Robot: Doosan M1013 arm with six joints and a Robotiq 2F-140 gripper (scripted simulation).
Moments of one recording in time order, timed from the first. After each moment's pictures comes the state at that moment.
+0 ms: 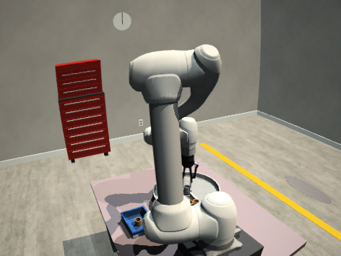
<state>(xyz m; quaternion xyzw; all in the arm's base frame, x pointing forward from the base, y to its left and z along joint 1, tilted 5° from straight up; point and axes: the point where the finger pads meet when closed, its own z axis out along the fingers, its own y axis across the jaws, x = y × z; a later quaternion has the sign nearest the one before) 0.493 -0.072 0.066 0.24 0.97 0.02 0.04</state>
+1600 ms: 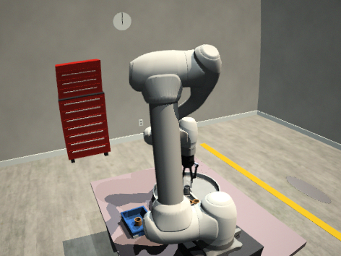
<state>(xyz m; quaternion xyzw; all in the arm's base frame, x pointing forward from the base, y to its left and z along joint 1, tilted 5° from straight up) 0.493 -0.072 0.066 0.24 0.97 0.02 0.04</state>
